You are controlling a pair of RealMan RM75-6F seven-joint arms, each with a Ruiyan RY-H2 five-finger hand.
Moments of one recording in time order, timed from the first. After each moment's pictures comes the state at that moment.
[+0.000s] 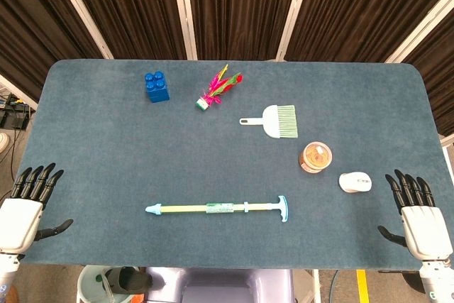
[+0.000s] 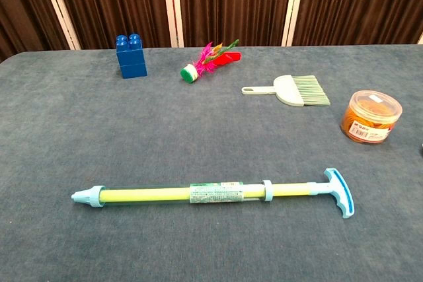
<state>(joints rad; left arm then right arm) -0.08 -1.19 0.02 -1.56 1.67 1.57 0.15 0.04 -1.10 0.02 -1.66 -1.56 1.51 -0.15</state>
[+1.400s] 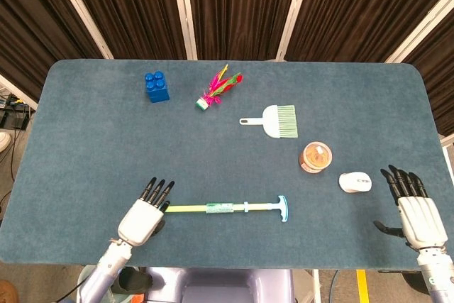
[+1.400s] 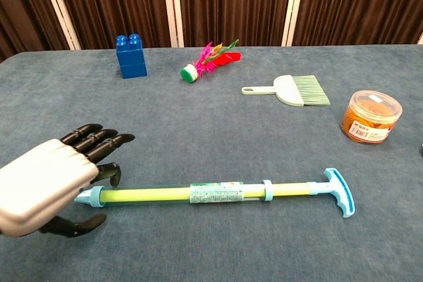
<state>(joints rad) -0.28 -1.77 0.01 -1.31 1.73 1.24 0.69 0.11 -1.08 0.04 -1.62 -1.49 1.38 -0.01</state>
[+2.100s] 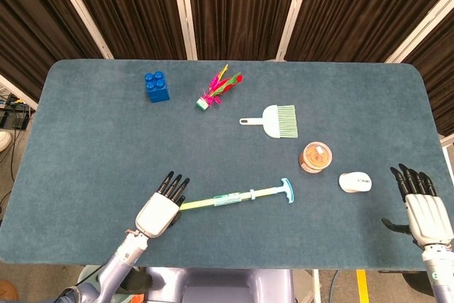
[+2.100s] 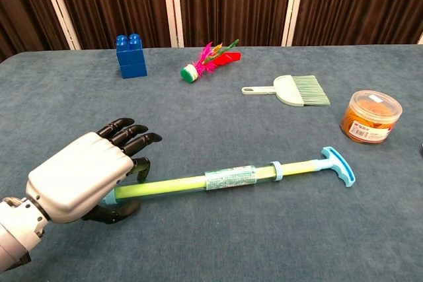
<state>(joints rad) -0.37 -1.90 0.00 -1.13 1.76 1.27 0.60 0.12 -1.09 0.06 -1.61 -1.40 1.33 -0.08</state>
